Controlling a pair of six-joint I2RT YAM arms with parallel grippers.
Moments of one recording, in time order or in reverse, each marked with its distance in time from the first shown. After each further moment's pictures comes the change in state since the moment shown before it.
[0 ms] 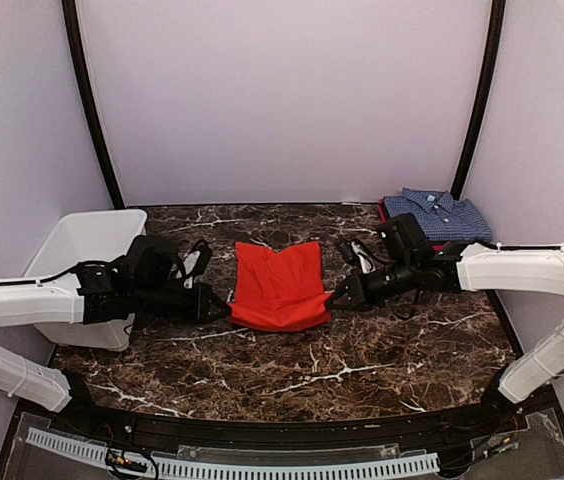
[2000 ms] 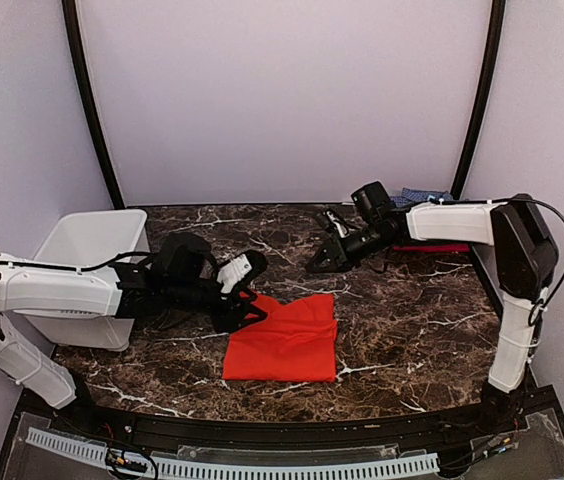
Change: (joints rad) left arm -0.038 0.216 0.117 0.169 0.009 0.809; right arm -0.190 0.446 0.480 -0.163 -0.231 -0.348
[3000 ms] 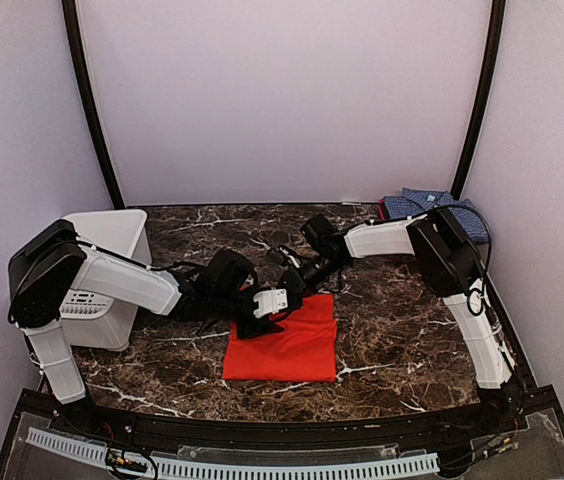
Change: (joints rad) left arm -0.023 0.398 0.121 0.149 -0.003 0.540; right arm 0.124 0.539 0.444 -0.114 -0.163 -0.103
